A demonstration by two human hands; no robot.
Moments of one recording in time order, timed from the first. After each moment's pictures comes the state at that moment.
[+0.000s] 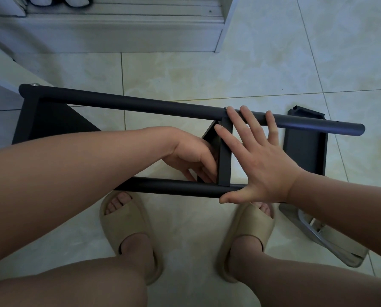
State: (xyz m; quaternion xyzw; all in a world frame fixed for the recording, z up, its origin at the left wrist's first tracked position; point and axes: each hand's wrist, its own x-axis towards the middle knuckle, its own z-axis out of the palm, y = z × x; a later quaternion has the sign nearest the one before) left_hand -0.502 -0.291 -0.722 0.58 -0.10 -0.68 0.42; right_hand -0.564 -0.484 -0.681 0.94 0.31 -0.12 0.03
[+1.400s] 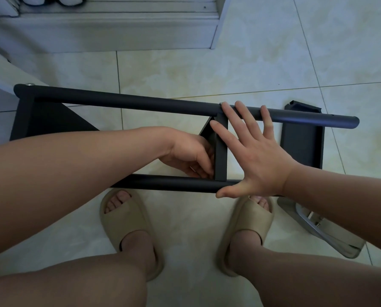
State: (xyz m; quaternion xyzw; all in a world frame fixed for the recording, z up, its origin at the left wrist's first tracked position) left_hand -0.512 -0.291 -0.719 0.59 -0.07 -0.65 0.47; right_hand -0.564 -0.483 -0.678 0.94 0.31 -0.13 0.03
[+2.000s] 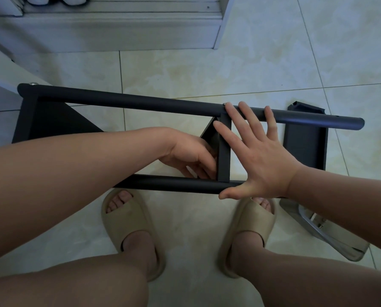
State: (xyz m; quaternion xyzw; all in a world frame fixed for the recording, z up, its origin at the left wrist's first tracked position) left_hand -0.509 -0.287 -0.724 0.60 -0.09 -0.67 0.43; right_hand -0.564 -0.482 -0.680 0.94 0.31 -0.12 0.04
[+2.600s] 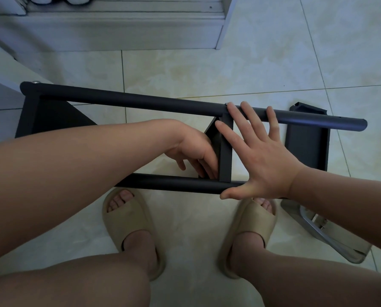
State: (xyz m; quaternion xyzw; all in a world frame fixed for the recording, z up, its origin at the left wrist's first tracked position) left_hand -0.495 -0.292 -0.713 0.65 -0.11 -0.68 0.30; right_hand -0.563 -0.482 -0.679 0.94 0.31 -0.13 0.03
